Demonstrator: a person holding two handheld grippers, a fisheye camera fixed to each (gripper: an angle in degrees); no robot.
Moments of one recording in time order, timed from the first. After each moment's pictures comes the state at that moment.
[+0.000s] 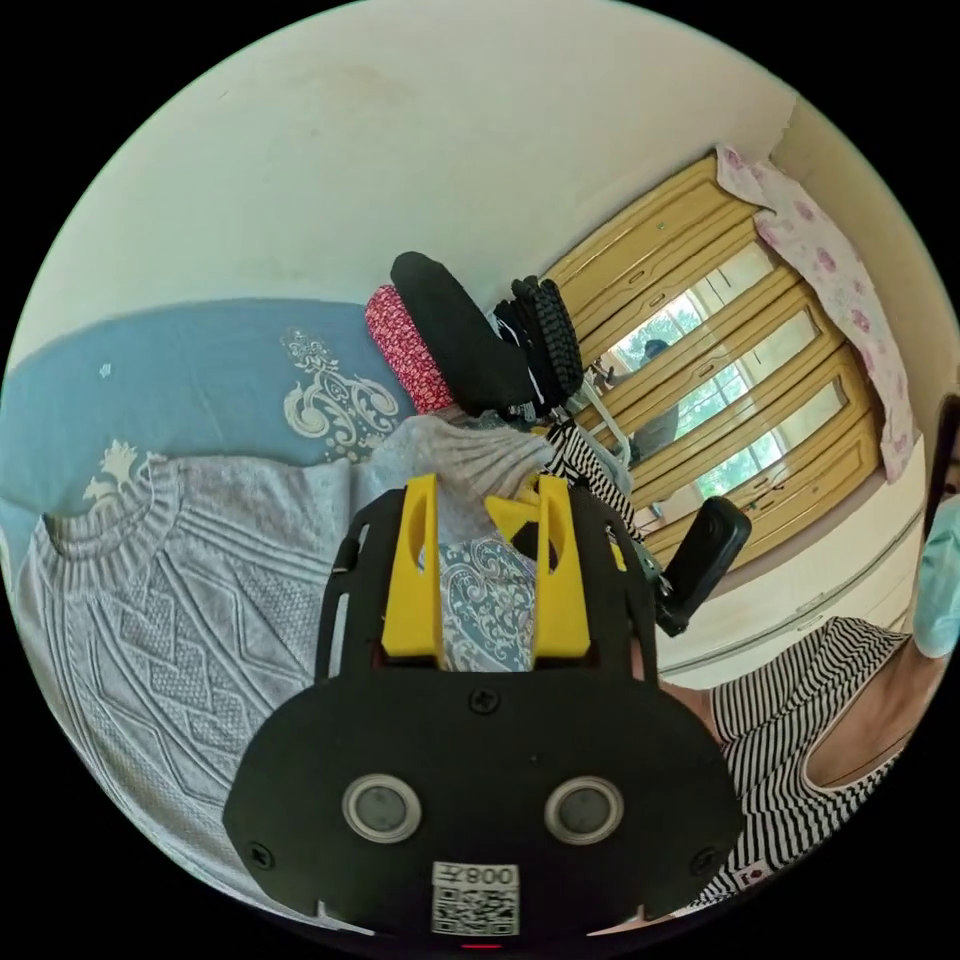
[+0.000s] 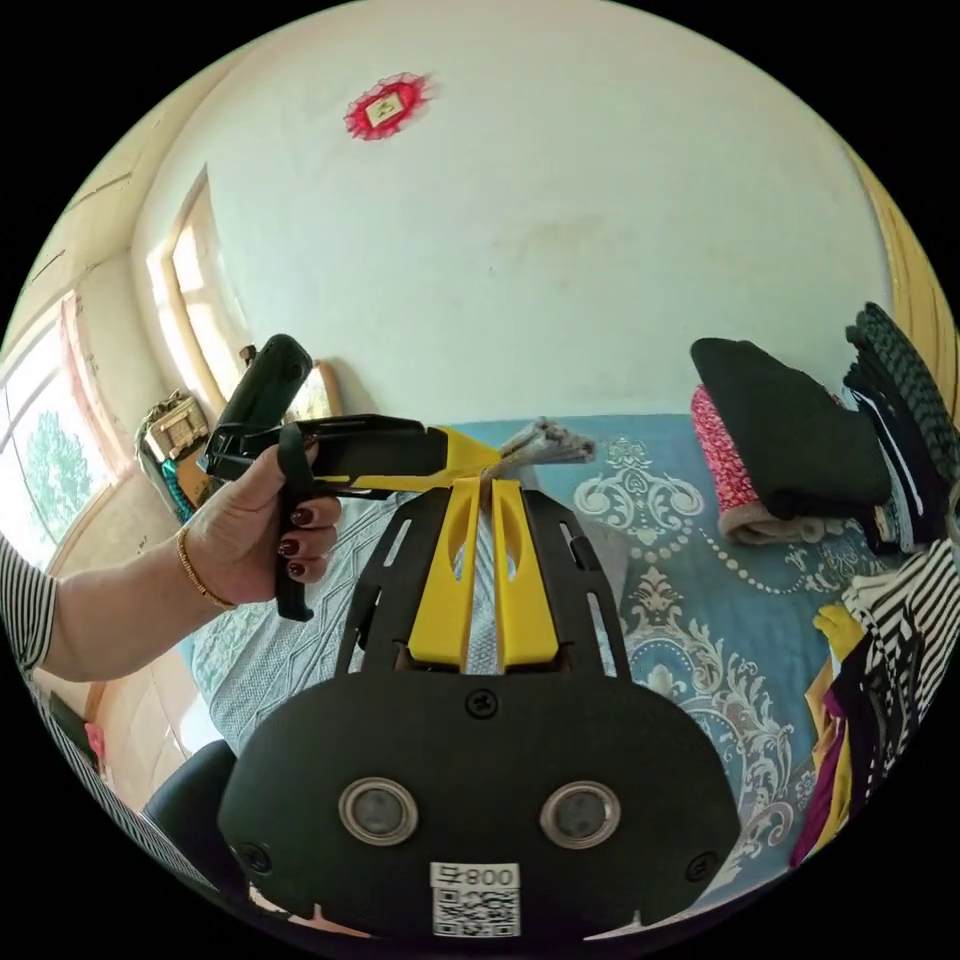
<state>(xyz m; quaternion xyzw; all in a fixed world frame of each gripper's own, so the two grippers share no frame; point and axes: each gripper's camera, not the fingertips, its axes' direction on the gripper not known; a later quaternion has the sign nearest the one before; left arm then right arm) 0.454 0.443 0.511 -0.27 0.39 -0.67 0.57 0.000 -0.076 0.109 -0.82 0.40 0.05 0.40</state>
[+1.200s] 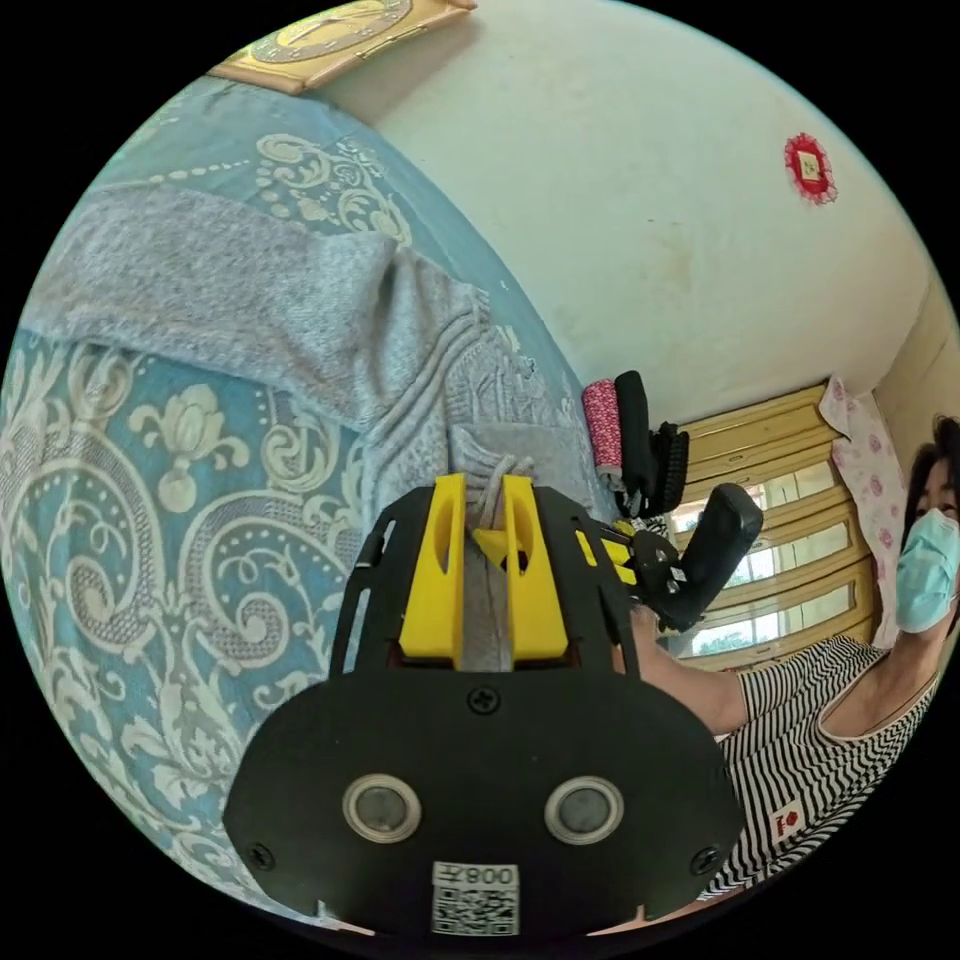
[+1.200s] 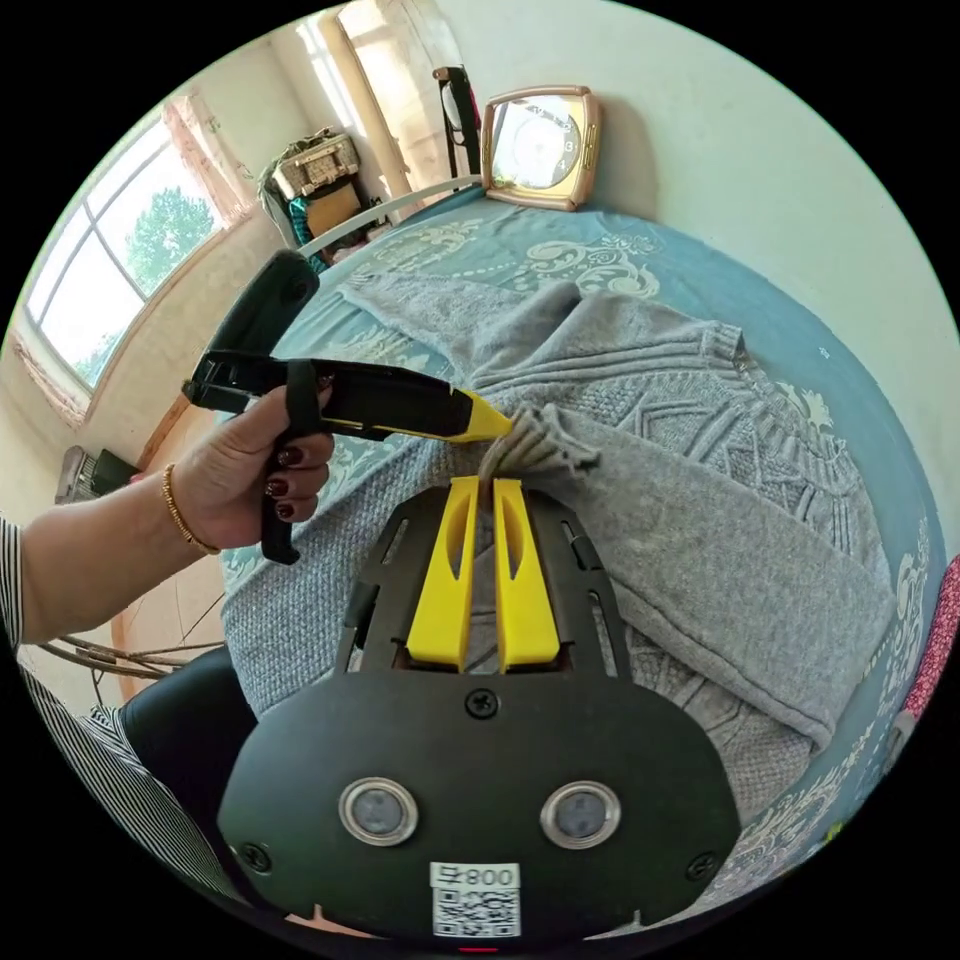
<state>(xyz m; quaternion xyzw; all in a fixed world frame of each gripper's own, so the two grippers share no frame) 0.529 0.749 0.158 -0.32 0.16 -0.83 0.44 -0.035 0.248 0.221 -0.96 0.11 0.19 0.20</state>
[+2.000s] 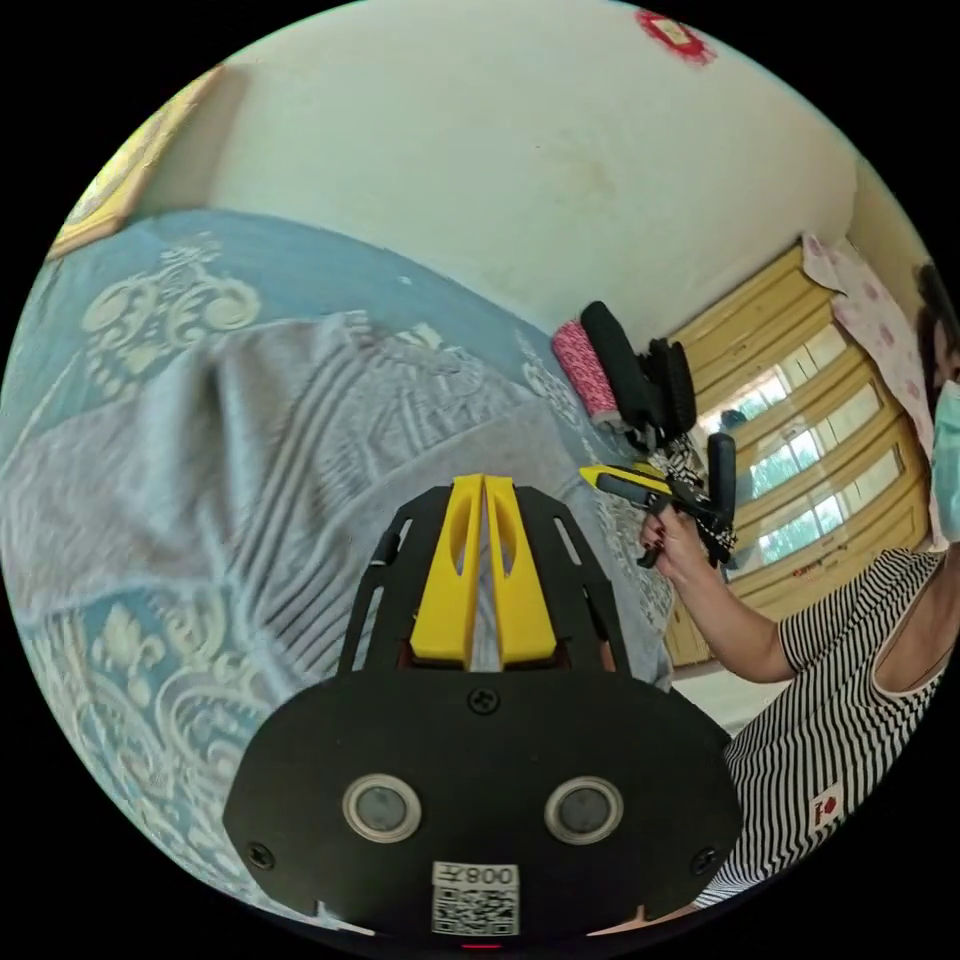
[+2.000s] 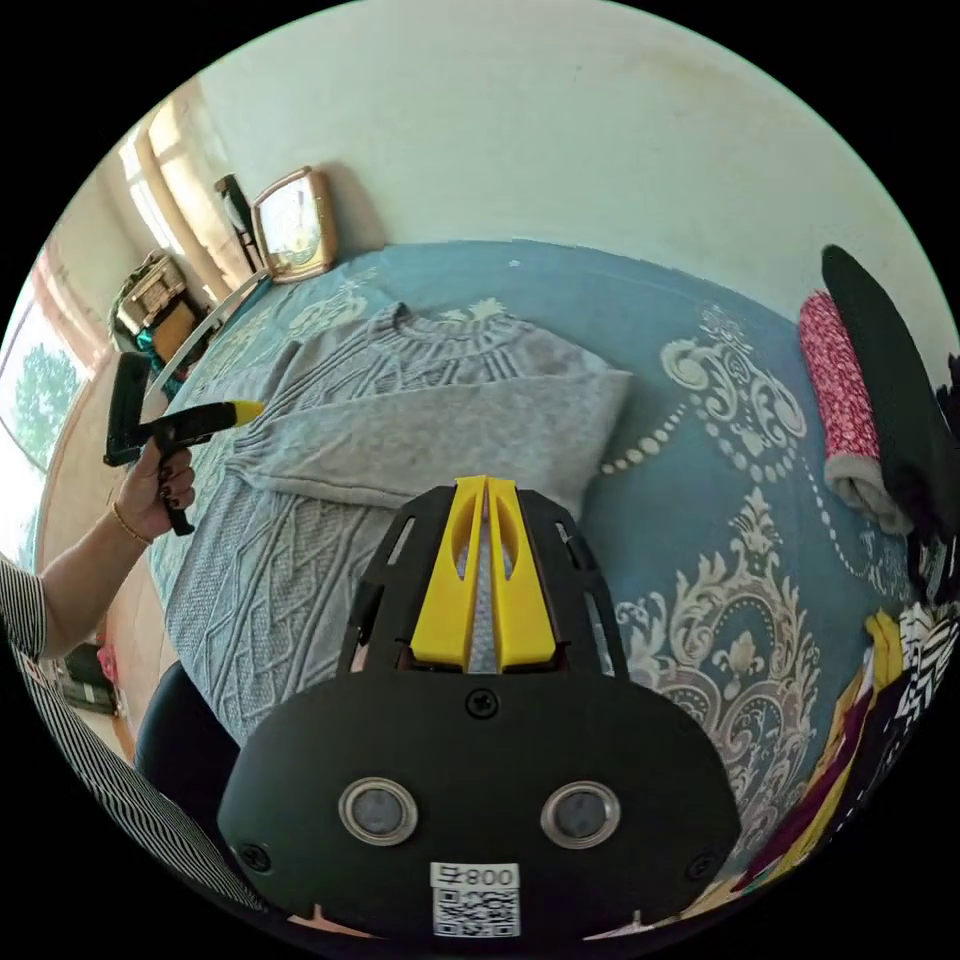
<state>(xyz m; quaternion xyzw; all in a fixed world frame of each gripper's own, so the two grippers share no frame) 0.536 0.714 0.281 -0.34 0.25 -0.70 0.57 0.099 0.012 0.310 -0.91 0.35 0.11 0.18</state>
